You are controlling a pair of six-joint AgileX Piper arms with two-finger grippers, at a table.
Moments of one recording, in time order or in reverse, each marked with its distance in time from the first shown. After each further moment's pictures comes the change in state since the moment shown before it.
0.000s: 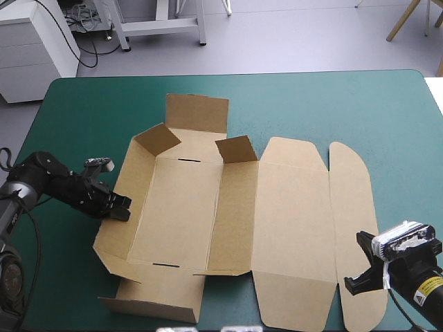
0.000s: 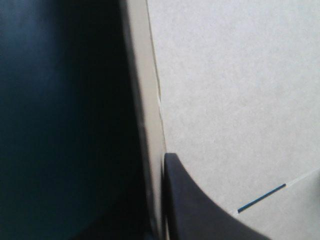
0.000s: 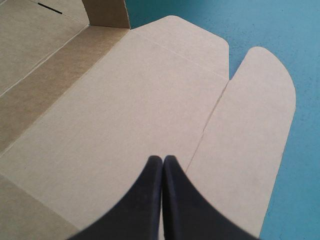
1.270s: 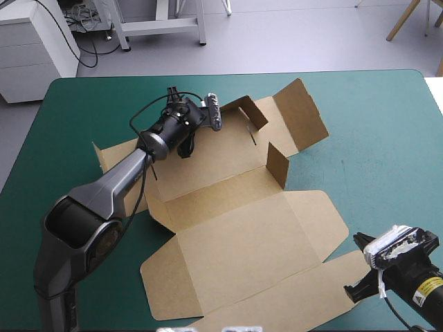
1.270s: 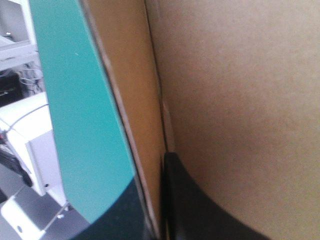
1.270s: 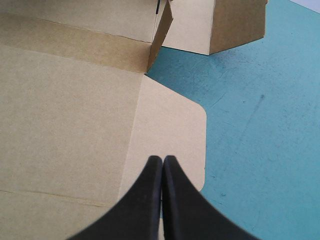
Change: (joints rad) left arm -0.753 0.462 -0.852 1.158 -0.111 -0.067; right arm 0.000 0.000 0.000 0.032 0.001 -0.188
